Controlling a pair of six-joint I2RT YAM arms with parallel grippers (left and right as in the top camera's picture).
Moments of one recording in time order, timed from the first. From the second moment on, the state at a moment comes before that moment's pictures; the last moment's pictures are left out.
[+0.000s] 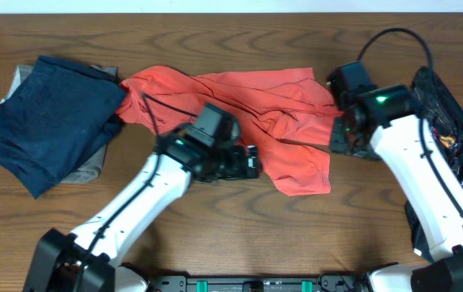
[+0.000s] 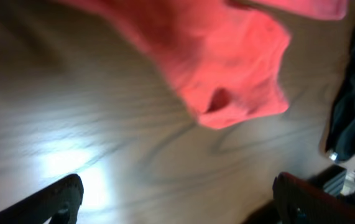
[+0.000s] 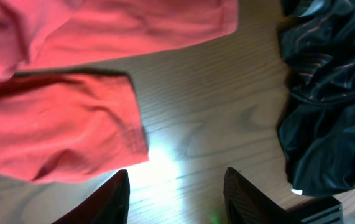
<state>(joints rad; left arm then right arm) -0.59 1.51 1.01 -0.63 0.38 -0.63 0.27 1.55 1.39 -1.32 0.26 0.57</state>
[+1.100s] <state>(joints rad) -0.40 1.54 0.98 -0.96 0.08 -0.58 0.11 1.55 1.39 -1.23 0.08 0.36</state>
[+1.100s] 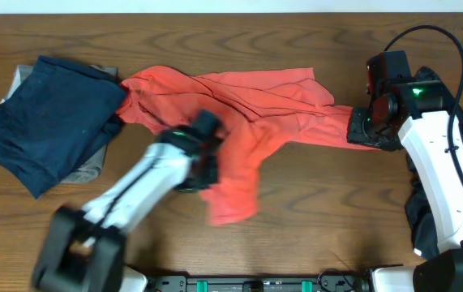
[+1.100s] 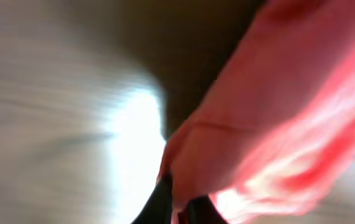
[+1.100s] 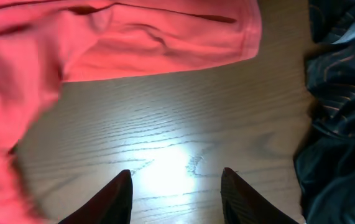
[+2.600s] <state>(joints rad) 0.17 1.24 0.98 -1.10 -0.08 -0.48 0.20 1.55 0.71 -0.88 -0.25 0.41</state>
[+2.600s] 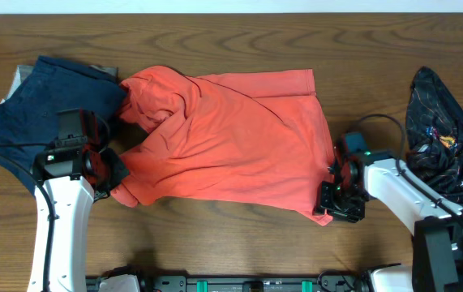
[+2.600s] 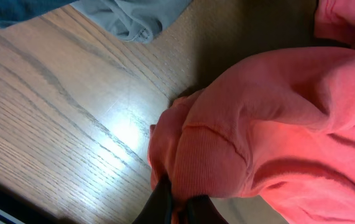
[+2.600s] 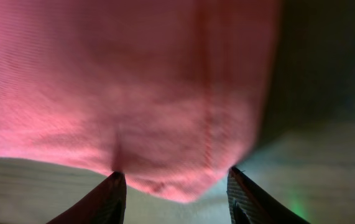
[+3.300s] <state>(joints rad) 0.17 1.24 1.00 -1.10 -0.04 -0.46 0.23 1.54 0.77 -0.92 -0.15 0.47</state>
